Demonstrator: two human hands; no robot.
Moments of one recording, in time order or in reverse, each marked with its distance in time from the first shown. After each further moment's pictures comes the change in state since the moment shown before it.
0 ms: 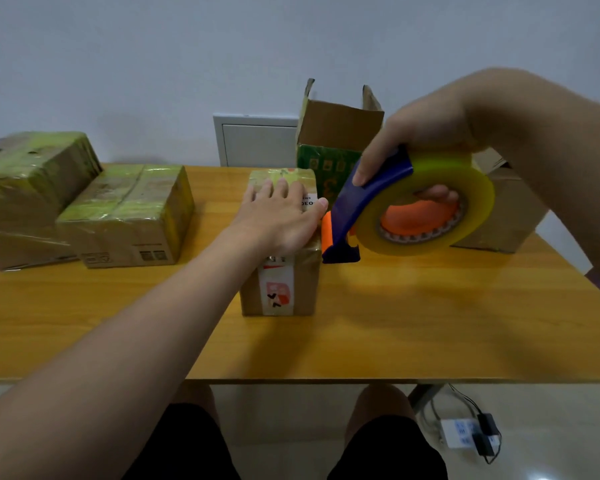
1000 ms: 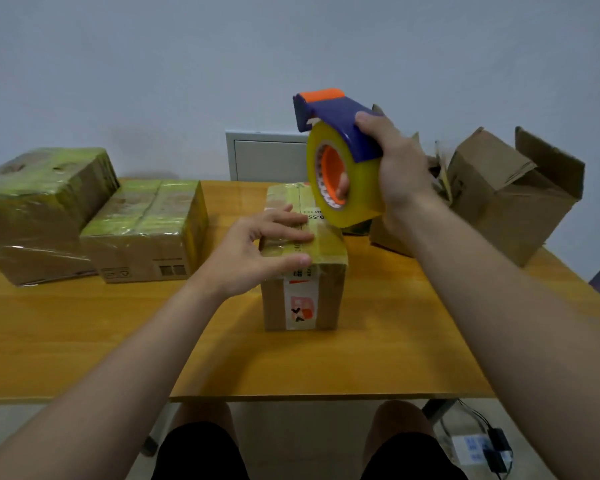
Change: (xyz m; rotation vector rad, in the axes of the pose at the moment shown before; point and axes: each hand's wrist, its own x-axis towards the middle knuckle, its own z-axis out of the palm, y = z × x) left_hand -0.052 -0.078 0.002 -0.860 0.126 0.377; right_hand 0.074 -0.025 0.076 1.042 1.072 -0.638
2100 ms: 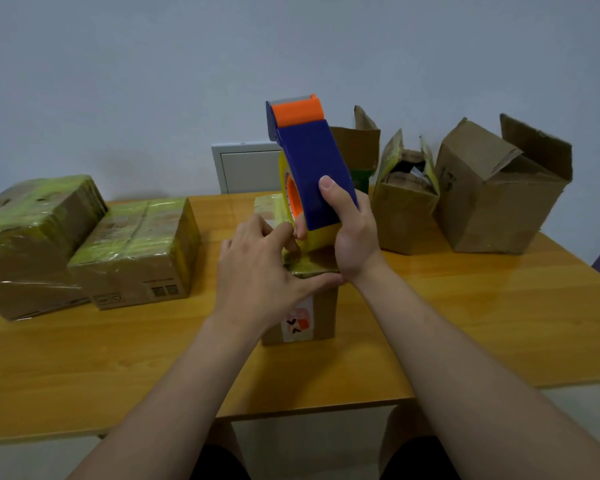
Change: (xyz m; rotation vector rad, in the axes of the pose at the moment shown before) left_hand 0.002 0.024 0.052 0.844 0.376 -0.027; right_hand -0.025 0.069 0.011 0.261 -0.199 -0.178
